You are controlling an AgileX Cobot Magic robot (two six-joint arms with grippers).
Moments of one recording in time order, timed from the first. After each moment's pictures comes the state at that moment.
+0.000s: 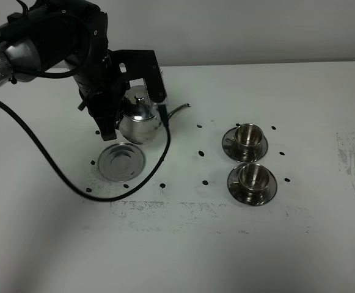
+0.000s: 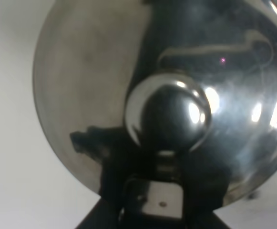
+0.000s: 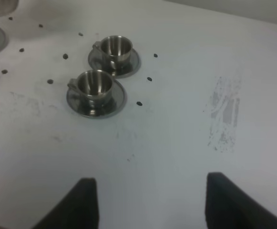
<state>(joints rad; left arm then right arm) -0.44 2.04 -1.73 0.14 0.97 1.03 0.12 -0.01 -0.49 0.19 1.08 -0.21</state>
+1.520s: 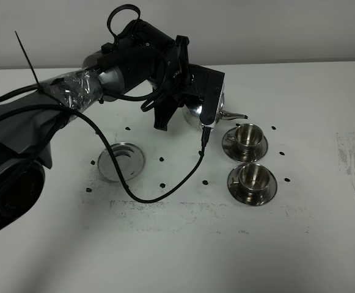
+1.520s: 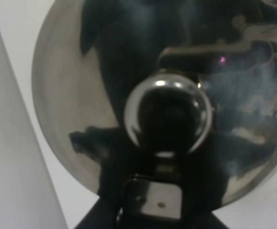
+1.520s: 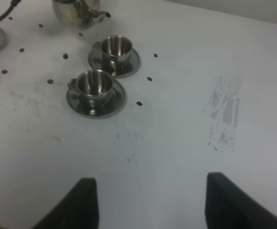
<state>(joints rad) -0.58 2.33 -2.01 0.23 0.71 1.22 0.12 -0.01 -0.49 0.19 1.08 -0.21</state>
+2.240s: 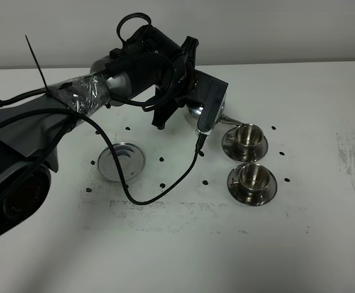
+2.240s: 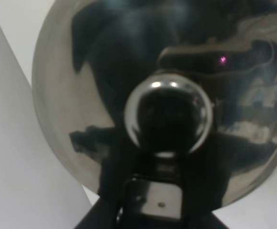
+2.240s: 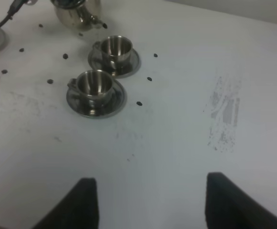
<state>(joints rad) -0.60 2.34 -2.01 0.31 0.67 1.30 0.12 -0.01 -0.49 0.19 1.08 -0.21</state>
